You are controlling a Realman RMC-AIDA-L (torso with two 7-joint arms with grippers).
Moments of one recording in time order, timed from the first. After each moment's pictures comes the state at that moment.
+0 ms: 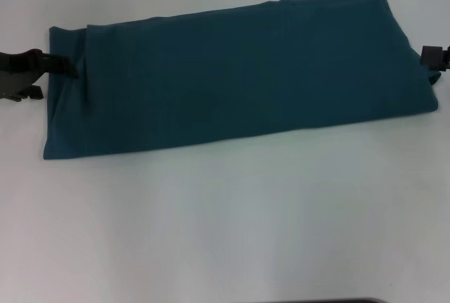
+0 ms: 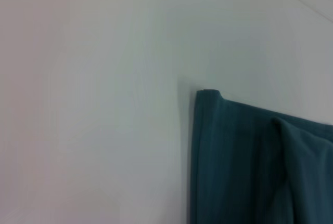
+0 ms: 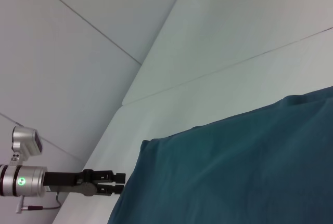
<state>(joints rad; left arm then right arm) -0.67 -1.99 -2.44 -0.73 -0.54 1.22 -2.78 0.43 1.87 -0.47 -0.65 -2.10 -1.75 2.04</state>
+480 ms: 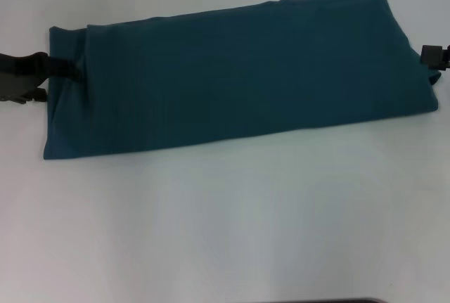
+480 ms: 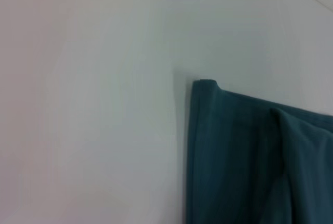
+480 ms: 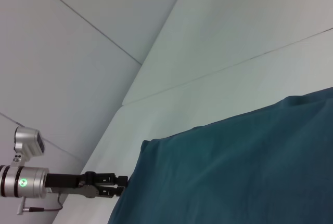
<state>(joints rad) -0.68 -2.00 -2.43 -0.72 -0.54 1.22 -2.78 0.43 1.86 -0.47 -0.65 -2.10 -1.75 2.04</state>
